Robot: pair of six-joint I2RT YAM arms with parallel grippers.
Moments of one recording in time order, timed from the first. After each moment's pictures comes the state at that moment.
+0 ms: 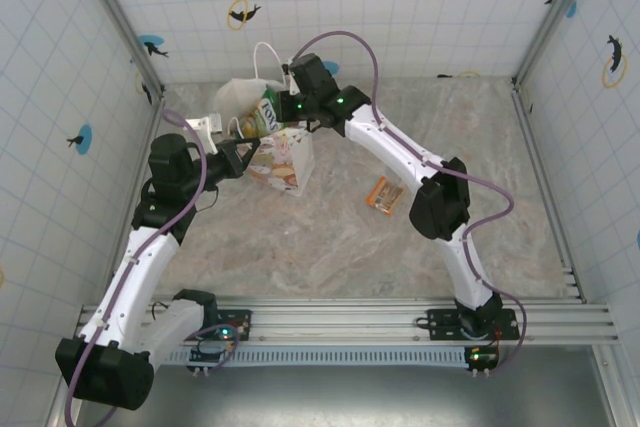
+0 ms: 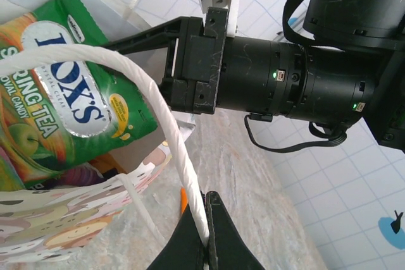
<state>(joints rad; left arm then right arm) -0.20 0.93 0.84 -0.18 0.59 -0.58 0.77 2.24 2.27 -0.65 -0.10 0.50</state>
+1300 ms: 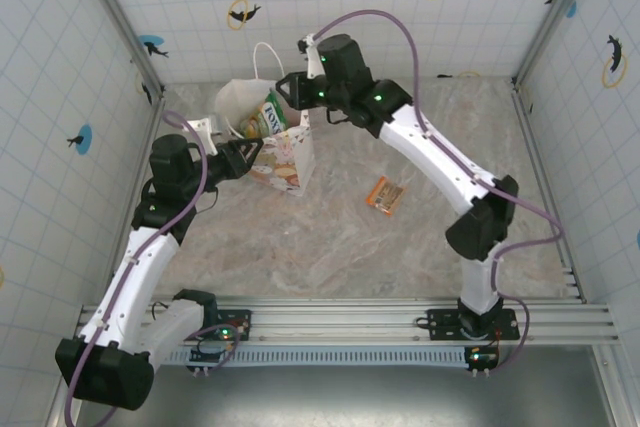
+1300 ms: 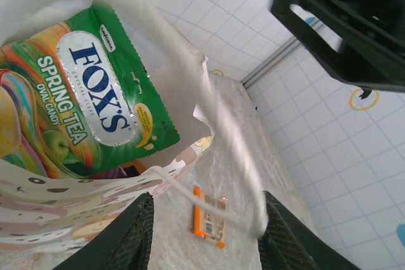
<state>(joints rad) -0.20 0.92 0.84 -0.21 0.54 -0.56 0.77 1.90 2.06 -0.57 -0.14 0.43</state>
